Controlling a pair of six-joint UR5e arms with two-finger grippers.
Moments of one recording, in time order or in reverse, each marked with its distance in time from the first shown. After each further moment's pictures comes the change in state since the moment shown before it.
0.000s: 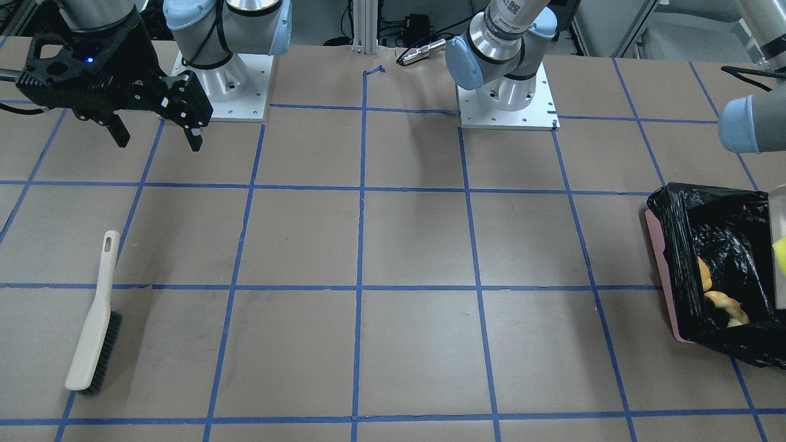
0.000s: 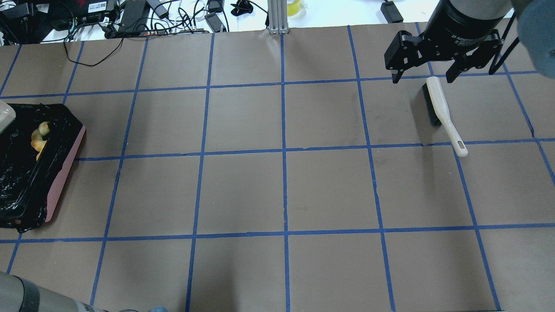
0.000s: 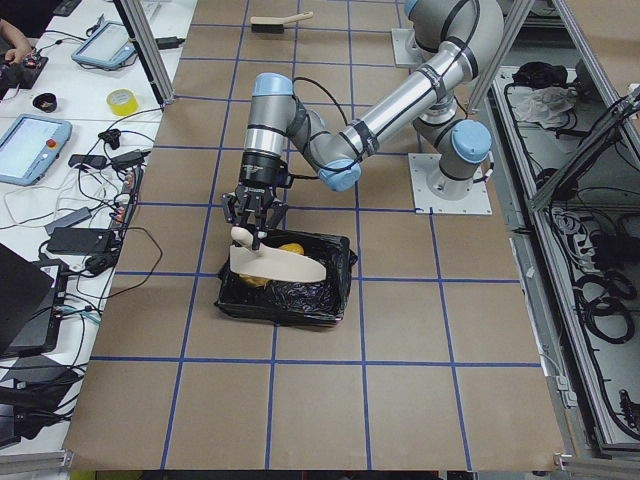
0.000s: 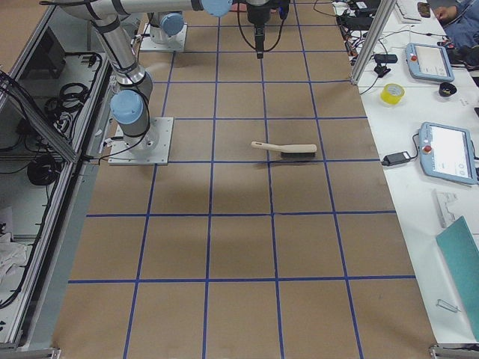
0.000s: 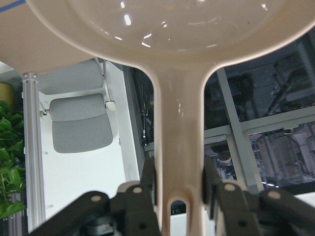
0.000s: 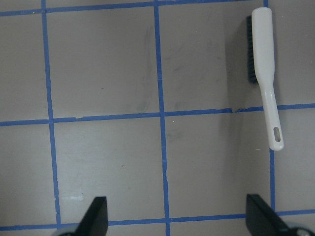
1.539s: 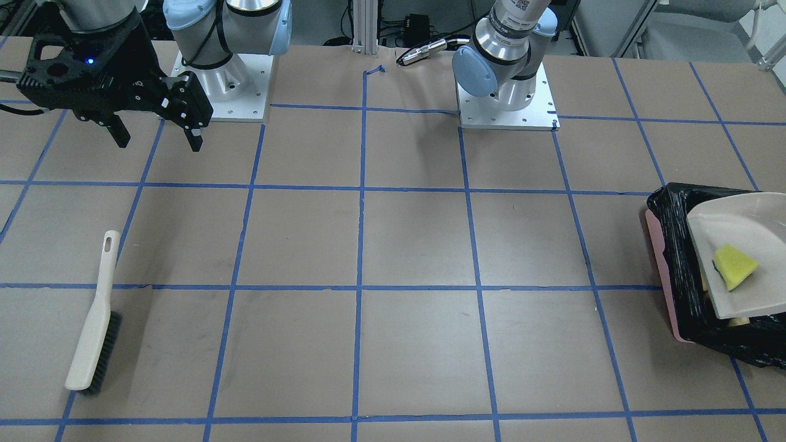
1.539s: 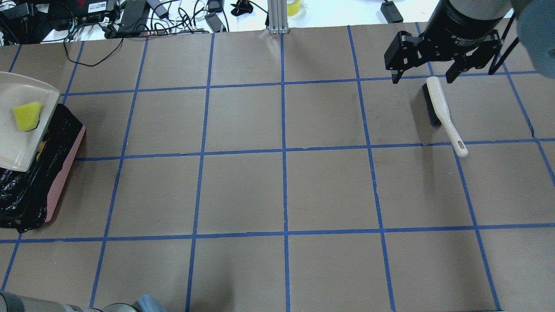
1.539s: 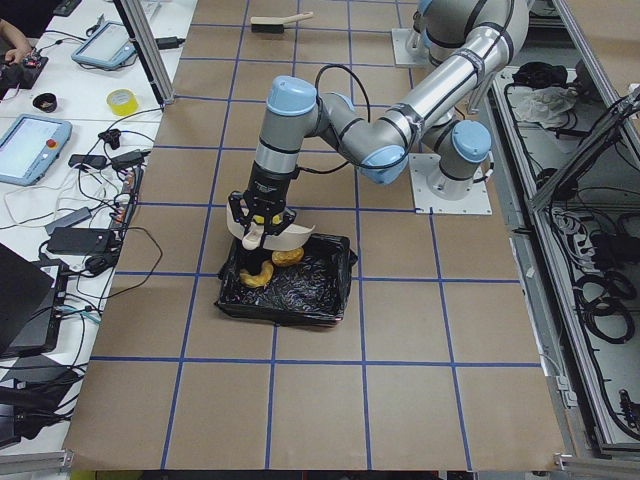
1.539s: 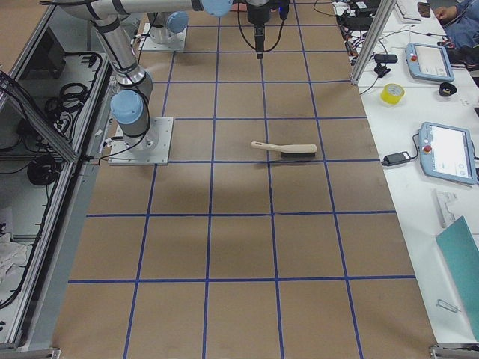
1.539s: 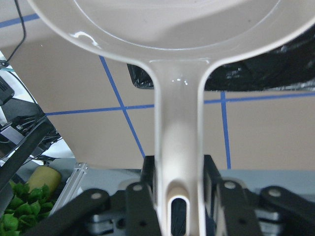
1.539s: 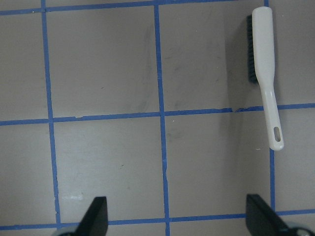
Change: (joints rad) left arm 0.176 0.123 0.091 -0.652 -0.594 -0.379; right arm 0.000 0.001 0.000 0.001 0.000 -0.002
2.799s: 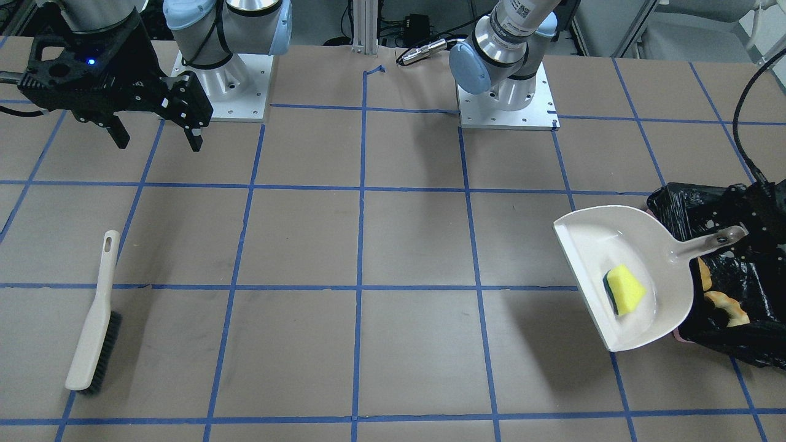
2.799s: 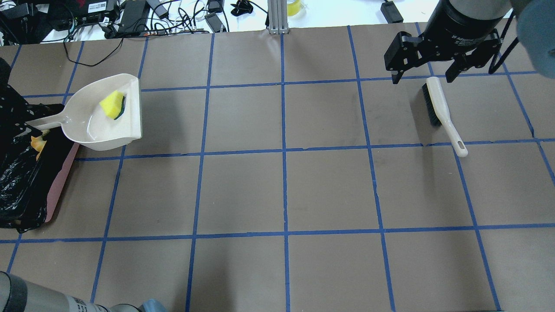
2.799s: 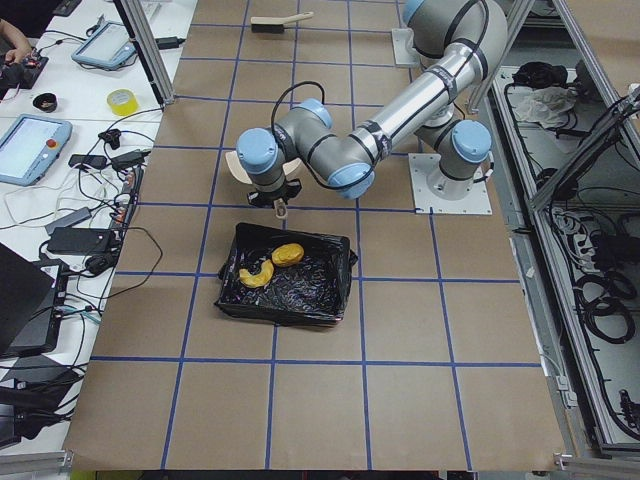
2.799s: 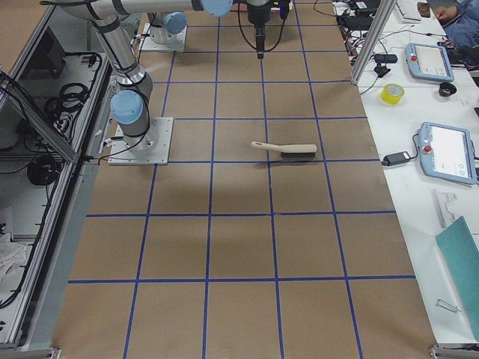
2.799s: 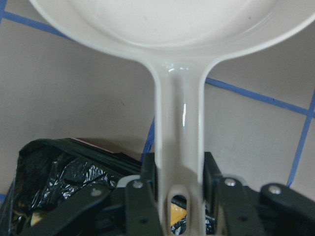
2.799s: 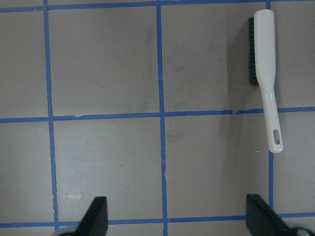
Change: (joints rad) left arm -0.078 -0.117 0.078 -0.567 -0.200 -0.492; right arm 0.000 0.000 -0.001 -0.001 0.000 -0.020
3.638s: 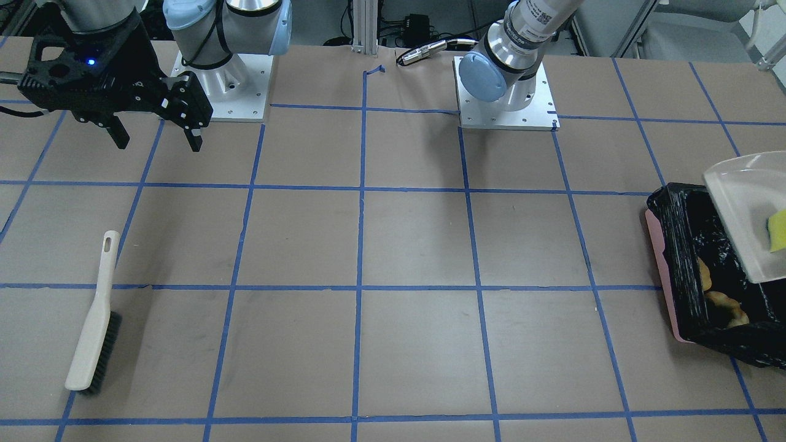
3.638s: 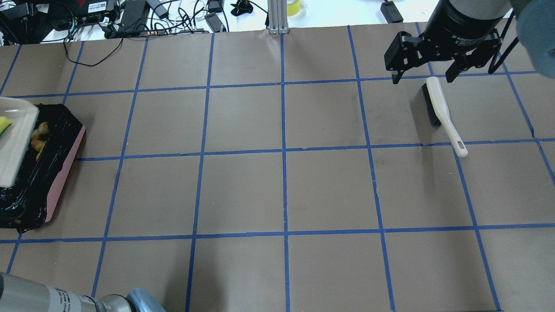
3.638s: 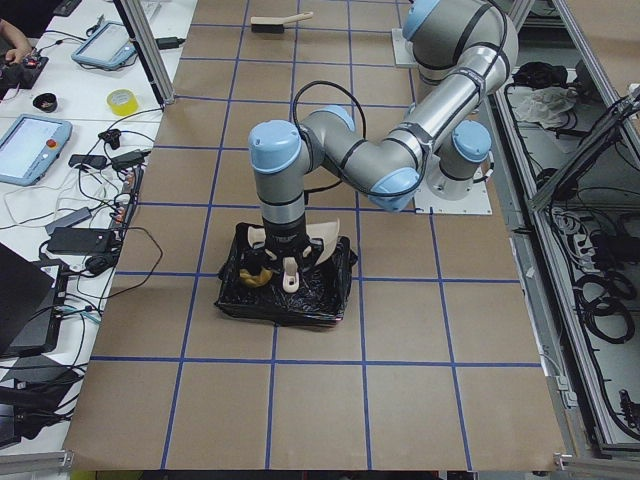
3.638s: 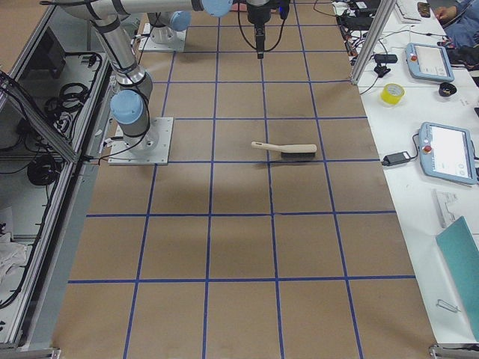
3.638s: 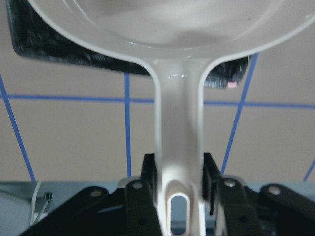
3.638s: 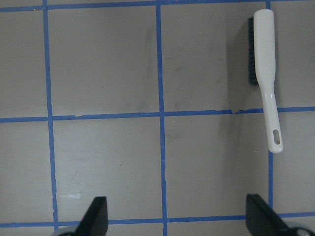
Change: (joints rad) left arm 0.202 -0.035 0.183 0.304 0.460 0.498; right arm 0.000 0.000 0.001 0.000 -0.001 0.000
